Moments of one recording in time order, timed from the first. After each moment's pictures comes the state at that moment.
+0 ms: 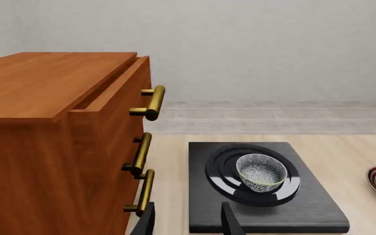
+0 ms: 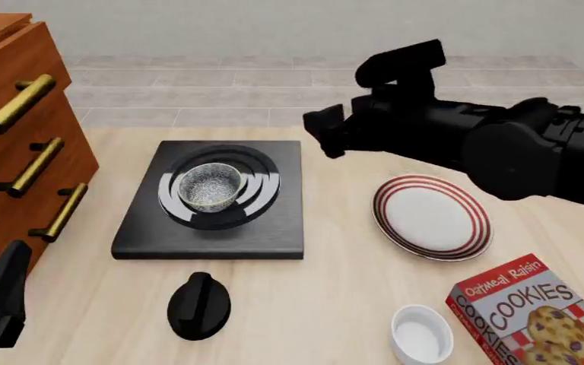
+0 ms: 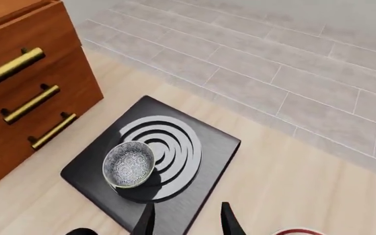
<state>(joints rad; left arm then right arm) 0.00 0.00 0.00 0.00 0.00 0.60 1.39 -0.96 0.00 0.04</state>
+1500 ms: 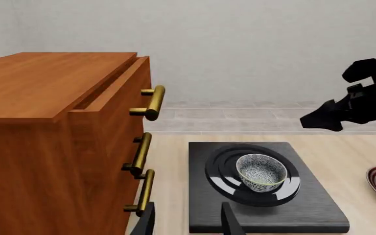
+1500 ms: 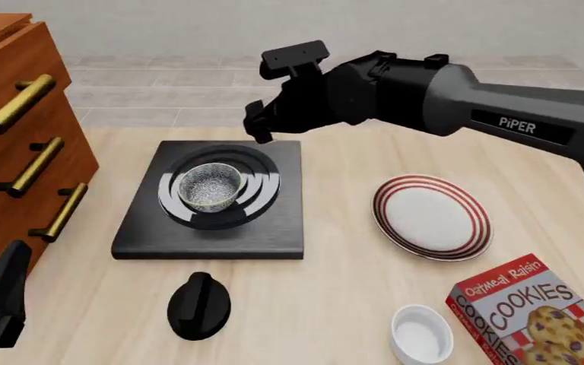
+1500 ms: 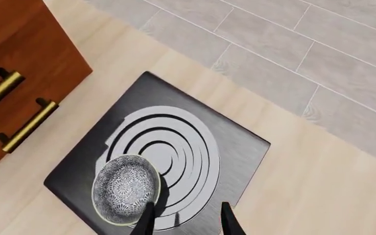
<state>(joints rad) 0.00 0.00 0.00 0.00 0.00 0.64 1.90 -1.56 0.37 0.05</state>
